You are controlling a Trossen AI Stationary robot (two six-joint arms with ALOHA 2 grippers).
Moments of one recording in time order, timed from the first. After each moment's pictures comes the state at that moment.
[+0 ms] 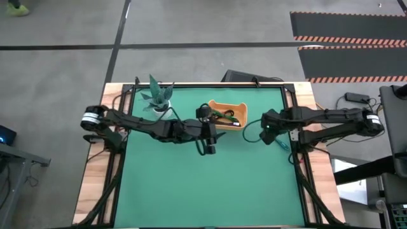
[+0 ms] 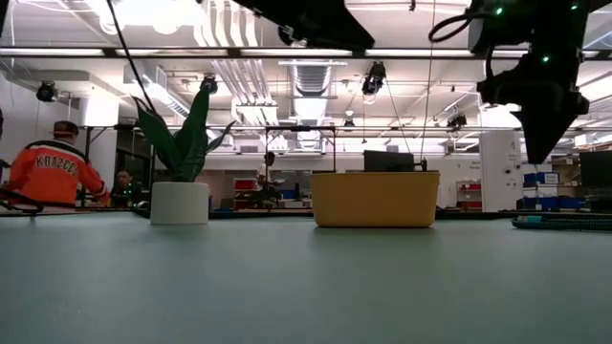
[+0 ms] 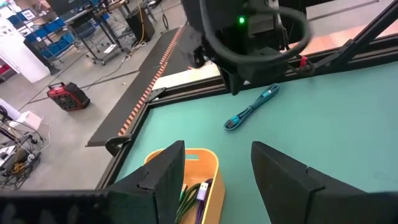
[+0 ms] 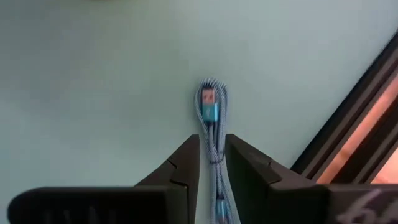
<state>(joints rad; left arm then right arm) -0.09 1.66 1.23 0.14 -0.40 0.25 -0.14 1.05 0.76 -1.16 0.21 0.72</state>
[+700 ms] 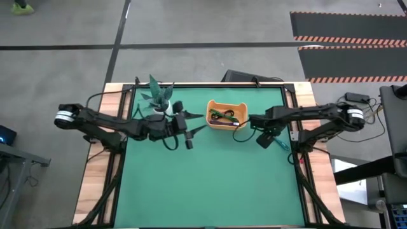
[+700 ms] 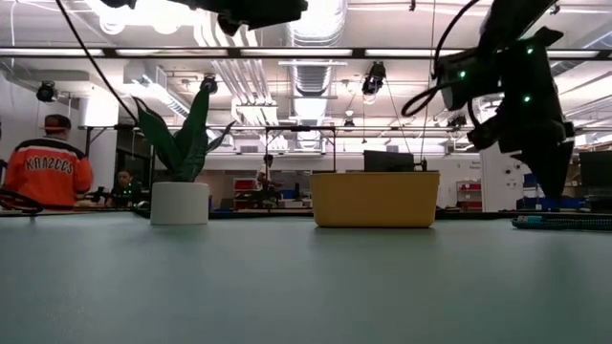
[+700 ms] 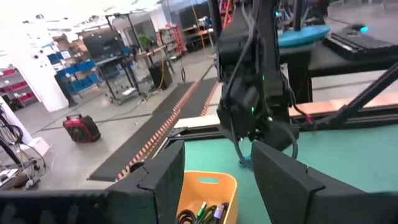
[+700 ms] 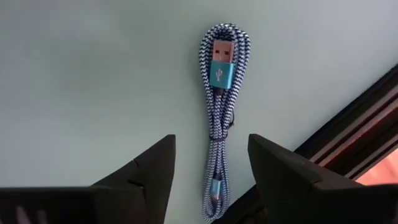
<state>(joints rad) -0.09 1.30 0.84 0.45 -0.40 0.24 -0.24 1.35 0.76 -1.16 0.07 0.57</state>
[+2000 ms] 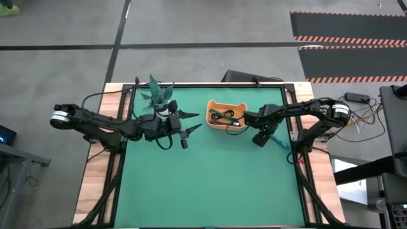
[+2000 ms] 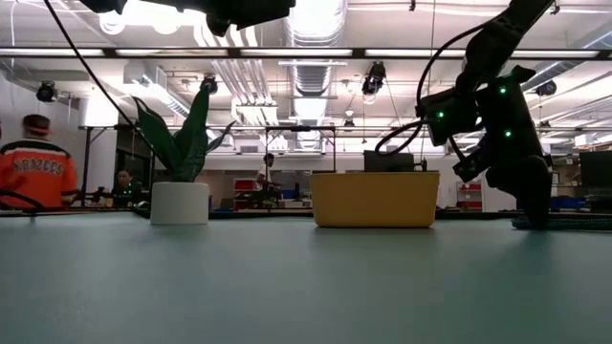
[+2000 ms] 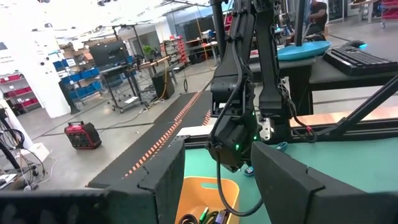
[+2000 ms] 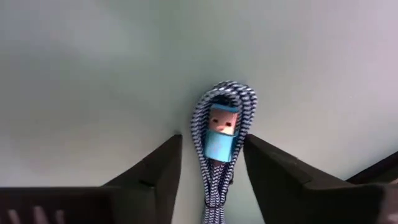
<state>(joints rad) -0.09 1.23 0.76 0.52 -0.40 0.24 -0.35 1.56 0.74 -0.96 0.06 0.37</state>
